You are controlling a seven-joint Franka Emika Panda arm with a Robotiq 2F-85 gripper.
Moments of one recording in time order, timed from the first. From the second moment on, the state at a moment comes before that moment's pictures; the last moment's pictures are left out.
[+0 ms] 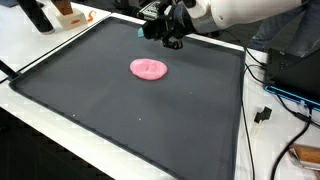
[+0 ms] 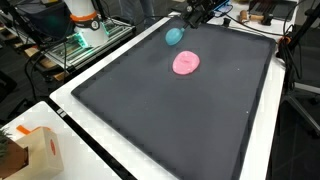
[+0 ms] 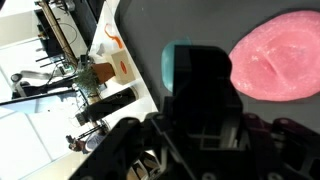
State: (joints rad) arm 0.45 0.63 0.10 -1.48 -0.69 1.34 1.26
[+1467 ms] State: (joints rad) arm 0.42 0.66 0.09 -1.41 -0.68 1.31 1.23
